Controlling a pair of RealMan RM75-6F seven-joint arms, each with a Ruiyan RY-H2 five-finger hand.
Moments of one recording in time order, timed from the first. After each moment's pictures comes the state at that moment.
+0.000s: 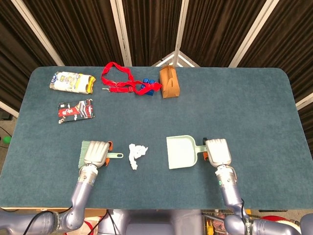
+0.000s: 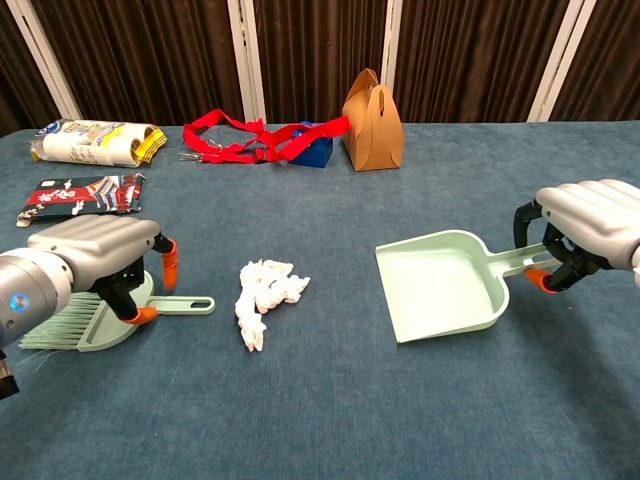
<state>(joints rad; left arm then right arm) -0.61 -1.73 -0.17 -1.60 0.79 1.20 0.93 0.51 -1.63 0.15 -1.52 -1.03 1.23 -0.71</state>
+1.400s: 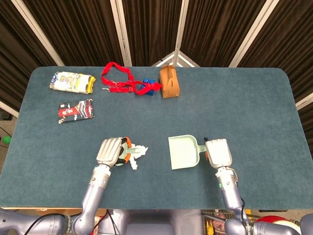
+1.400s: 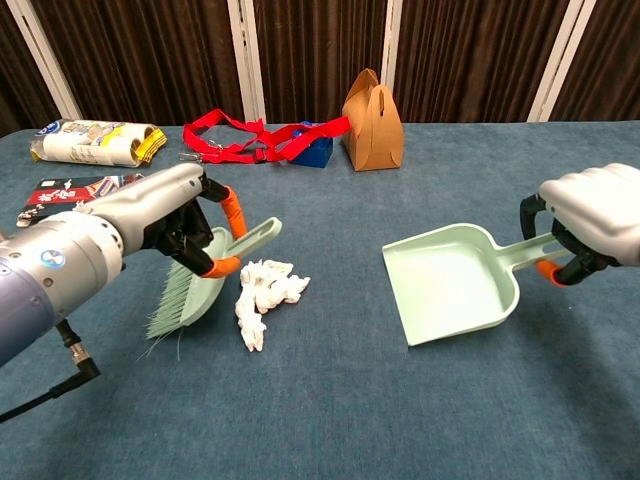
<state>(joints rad) -0.62 -1.81 -0.25 -1.72 0.91 1.28 0.61 0.50 -1.64 0.11 -1.55 -1.08 1.32 -0.84</state>
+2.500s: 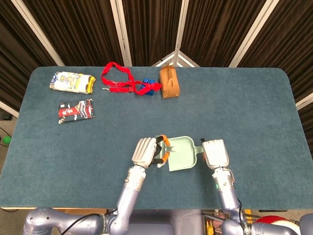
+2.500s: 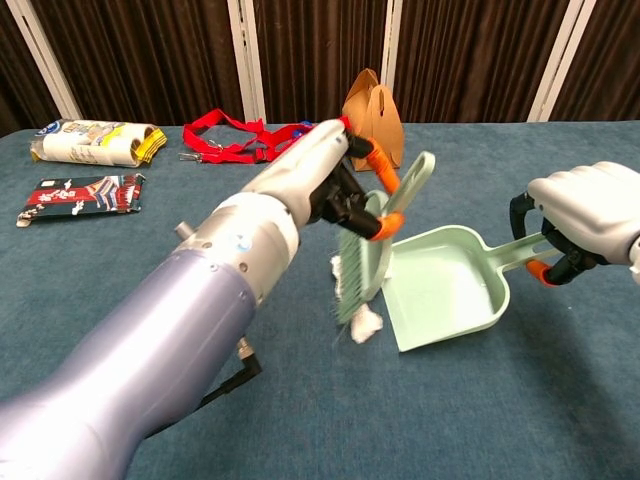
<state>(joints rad) -0.78 -2.16 -0.41 -1.52 1.05 1.27 0.44 0.51 -1.64 0.14 -1.61 -1.04 1.32 -0.91</state>
